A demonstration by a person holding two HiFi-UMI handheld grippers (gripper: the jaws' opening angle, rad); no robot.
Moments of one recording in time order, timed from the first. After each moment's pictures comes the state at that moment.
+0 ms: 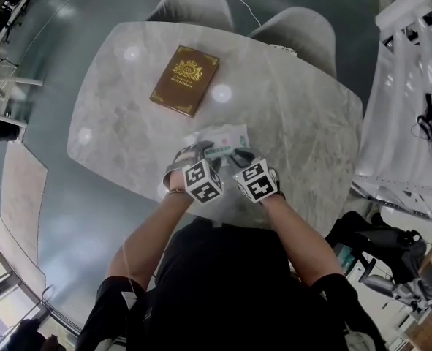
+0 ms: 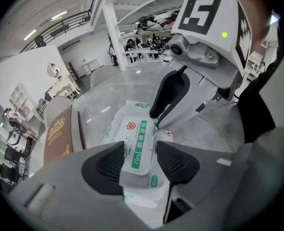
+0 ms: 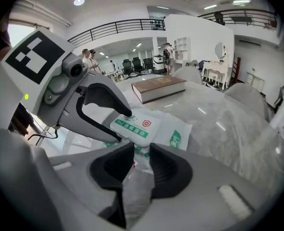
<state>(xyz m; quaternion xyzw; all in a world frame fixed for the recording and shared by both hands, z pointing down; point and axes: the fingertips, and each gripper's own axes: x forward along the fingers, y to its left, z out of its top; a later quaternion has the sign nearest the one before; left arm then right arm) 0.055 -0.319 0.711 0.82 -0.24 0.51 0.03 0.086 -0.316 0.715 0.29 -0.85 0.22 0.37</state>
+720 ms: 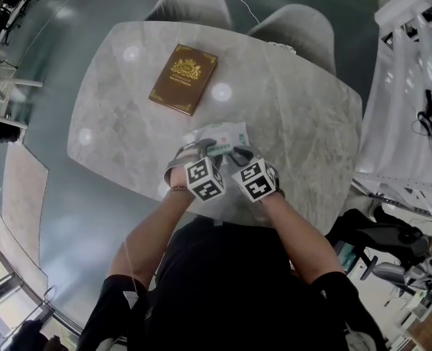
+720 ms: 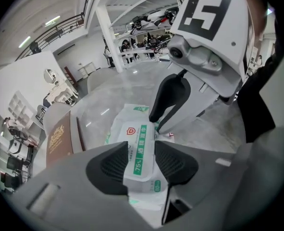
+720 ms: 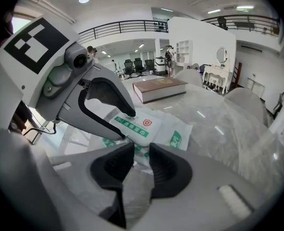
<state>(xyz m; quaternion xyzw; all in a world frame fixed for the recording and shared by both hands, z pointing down) 0.063 -0.322 0.711 0.83 -0.22 0.52 0.00 0.086 -0.316 0.720 0.29 -0.86 0.19 0.38</state>
